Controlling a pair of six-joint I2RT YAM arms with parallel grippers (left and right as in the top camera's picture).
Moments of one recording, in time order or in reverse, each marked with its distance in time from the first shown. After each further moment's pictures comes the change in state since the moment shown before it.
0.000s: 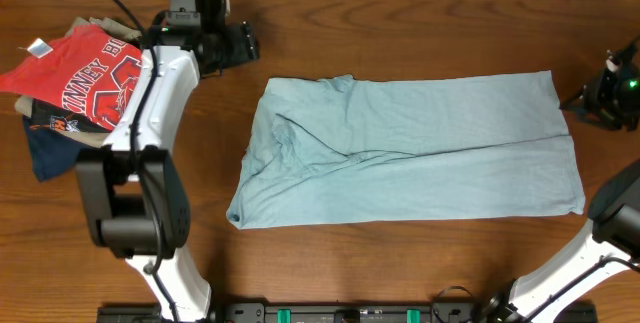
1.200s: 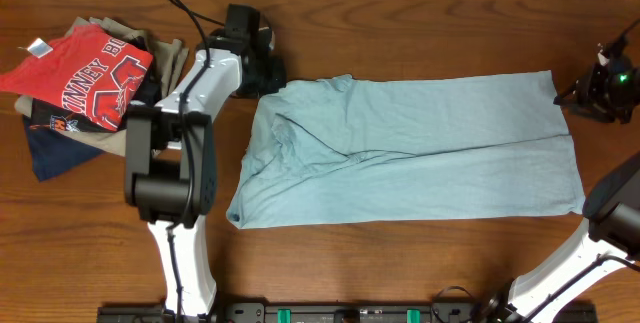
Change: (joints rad) left arm -0.112 0.176 0.000 -0.048 0.018 0.015; right arm 0.031 0.000 0.000 0.044 0.027 0.005
